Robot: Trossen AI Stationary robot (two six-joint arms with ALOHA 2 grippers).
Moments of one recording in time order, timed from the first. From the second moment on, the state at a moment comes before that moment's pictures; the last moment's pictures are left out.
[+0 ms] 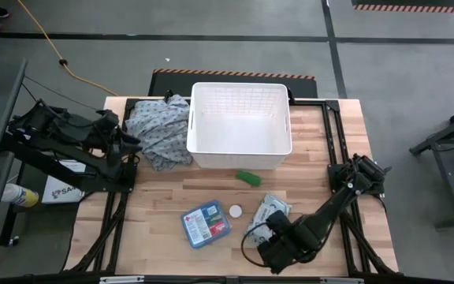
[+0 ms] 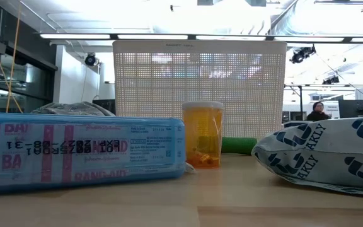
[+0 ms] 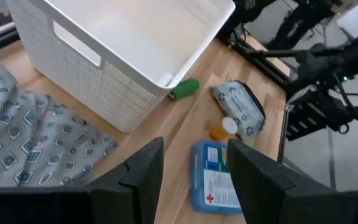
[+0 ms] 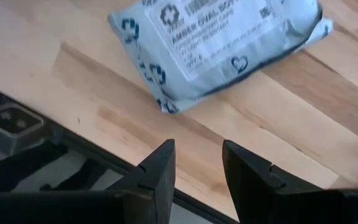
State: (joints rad) left arm -0.27 0.64 1.27 -1.24 -0.34 -0.79; right arm 0.71 1.95 1.80 -1.34 0.08 1.75
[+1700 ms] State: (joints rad) left arm -0.27 0.64 1.27 -1.32 -0.32 -0.78; right arm 0.64 1.95 1.51 -1.09 0.00 1.88
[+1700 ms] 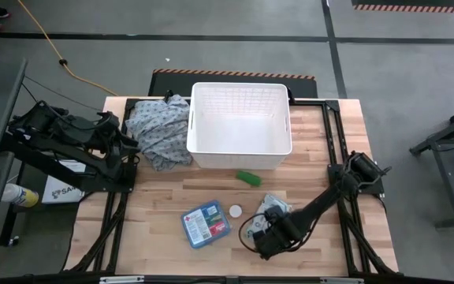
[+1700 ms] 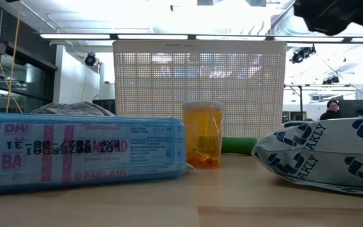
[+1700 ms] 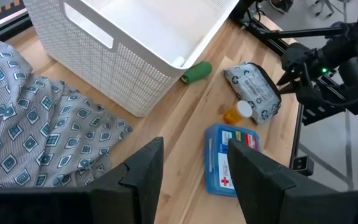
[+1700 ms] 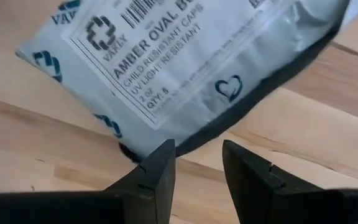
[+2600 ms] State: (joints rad) left arm -0.27 0.64 1.27 -1.32 -0.32 -0.75; right arm 0.62 1.95 1.51 -1.11 0.02 1.88
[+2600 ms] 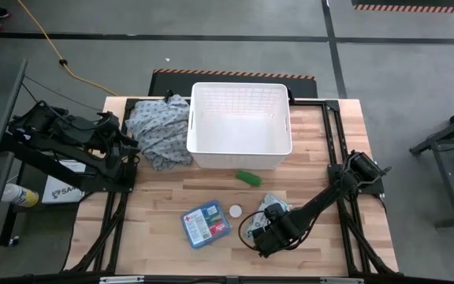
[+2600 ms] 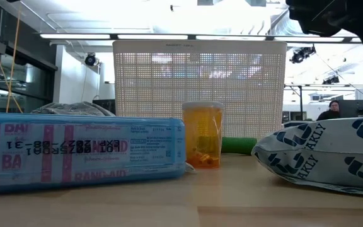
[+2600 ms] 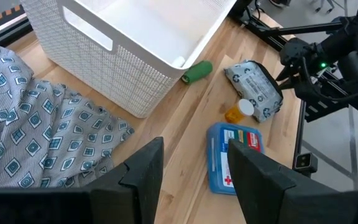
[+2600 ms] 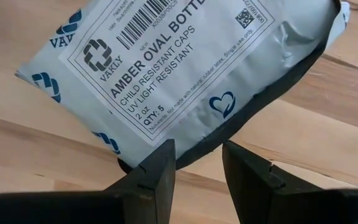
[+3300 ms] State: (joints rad) left arm -0.27 0.64 1.27 -1.32 -0.33 -0.75; right arm 0.61 2.03 1.51 -1.07 -0.03 1.90
